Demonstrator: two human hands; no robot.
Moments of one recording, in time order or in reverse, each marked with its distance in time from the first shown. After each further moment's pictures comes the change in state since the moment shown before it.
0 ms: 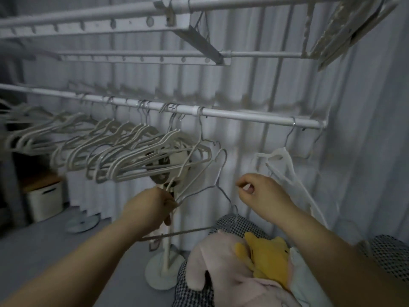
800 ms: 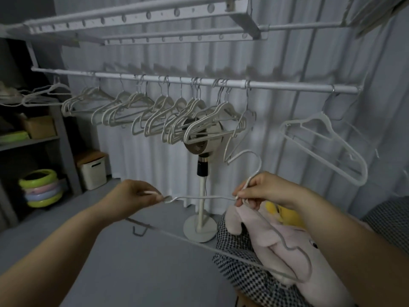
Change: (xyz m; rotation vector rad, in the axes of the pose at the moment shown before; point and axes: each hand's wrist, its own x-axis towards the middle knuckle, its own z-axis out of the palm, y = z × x) left_hand -0.166 -0.149 -0.081 -0.363 -0.066 -0.027; right_hand -0.097 -0.117 0.055 0.652 -0.612 0.107
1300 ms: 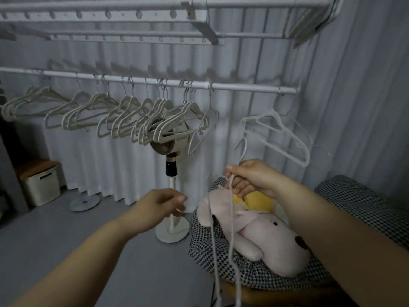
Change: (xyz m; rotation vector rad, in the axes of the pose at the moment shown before) left_hand -0.024 0.049 0.054 -0.215 -0.245 0.175; right_hand -0.049 -0.018 0.014 0.245 0.419 0.135
